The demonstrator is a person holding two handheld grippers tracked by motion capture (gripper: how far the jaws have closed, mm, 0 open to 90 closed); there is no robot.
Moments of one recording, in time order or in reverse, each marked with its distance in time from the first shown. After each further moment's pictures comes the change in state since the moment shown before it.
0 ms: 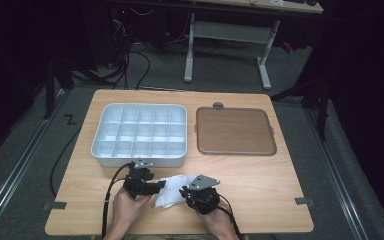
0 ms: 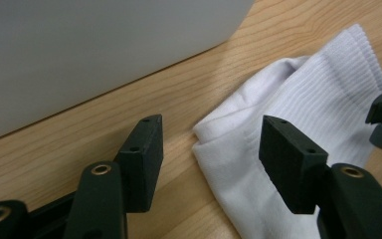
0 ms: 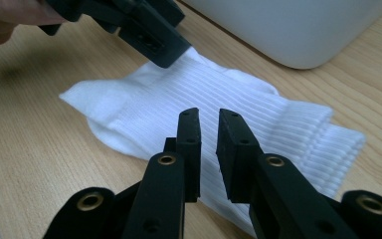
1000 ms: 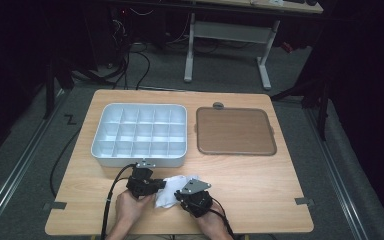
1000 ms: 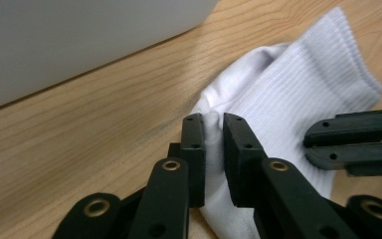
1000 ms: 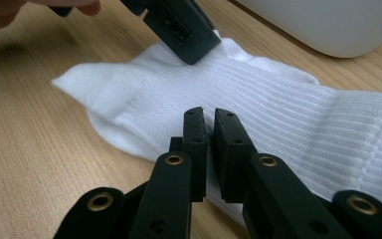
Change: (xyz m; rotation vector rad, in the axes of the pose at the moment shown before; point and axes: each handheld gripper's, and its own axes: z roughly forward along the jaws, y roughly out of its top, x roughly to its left) left arm 0.001 -0.003 0.000 0.068 -0.089 -0.060; right arm 0.010 -0.008 0.022 0.020 0.011 -0.030
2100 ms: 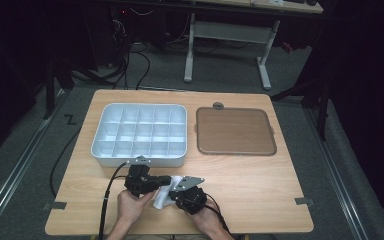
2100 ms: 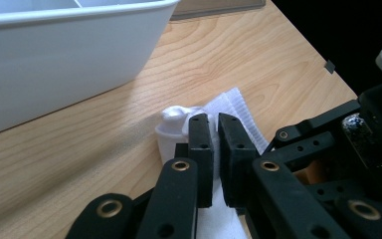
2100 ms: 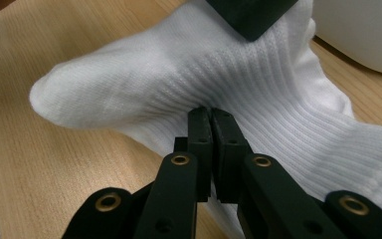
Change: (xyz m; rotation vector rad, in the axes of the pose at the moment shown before) left arm -0.019 0.017 -0.019 -0.039 -0.196 -0.125; right arm 0.001 0.014 0.011 0.034 0.095 -0.011
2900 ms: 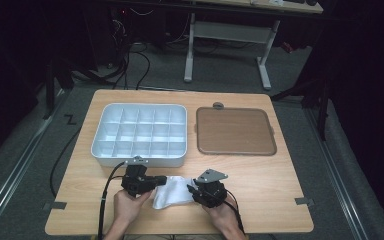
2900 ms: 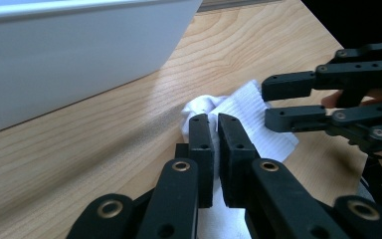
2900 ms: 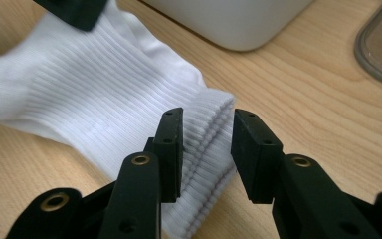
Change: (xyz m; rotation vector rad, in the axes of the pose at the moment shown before) left arm 0.006 0.001 -0.003 -0.002 0.058 0.030; right arm -0.034 -0.015 -0.039 -0.035 -0.182 0.112
